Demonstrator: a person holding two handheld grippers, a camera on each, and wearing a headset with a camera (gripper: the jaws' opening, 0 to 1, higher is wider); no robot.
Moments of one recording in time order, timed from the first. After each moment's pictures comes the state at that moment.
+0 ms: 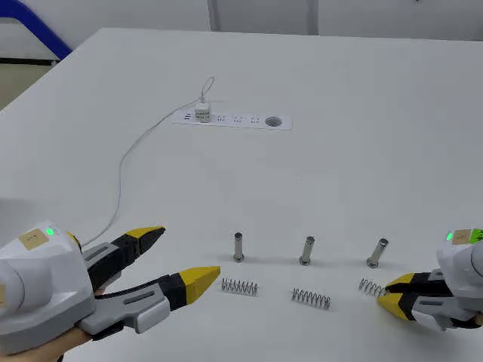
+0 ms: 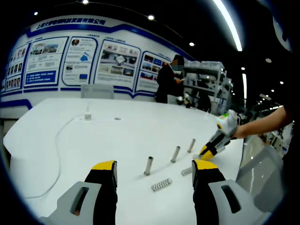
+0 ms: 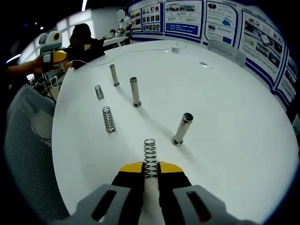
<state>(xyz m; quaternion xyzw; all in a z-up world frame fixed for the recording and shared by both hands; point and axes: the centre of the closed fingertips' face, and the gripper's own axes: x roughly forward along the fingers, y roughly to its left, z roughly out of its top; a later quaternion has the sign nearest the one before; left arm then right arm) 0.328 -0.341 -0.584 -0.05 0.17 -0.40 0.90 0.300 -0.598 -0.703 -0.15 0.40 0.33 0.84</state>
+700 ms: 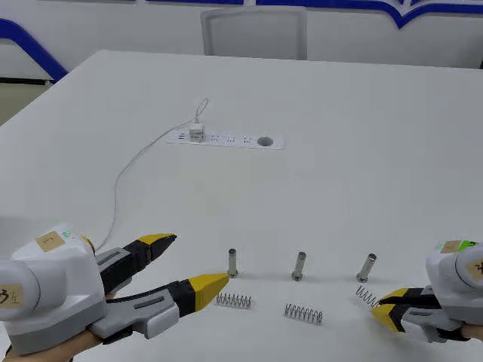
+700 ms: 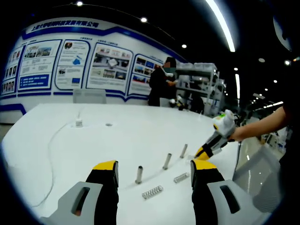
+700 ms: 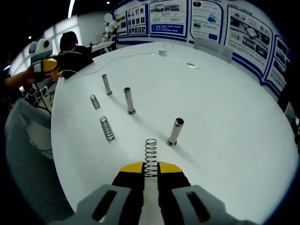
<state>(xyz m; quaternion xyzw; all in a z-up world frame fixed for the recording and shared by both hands) 0.326 -0.364 -0.568 -0.05 0.15 -0.44 0.89 0.301 -0.601 -0.680 -0.14 0.38 0.28 0.87</state>
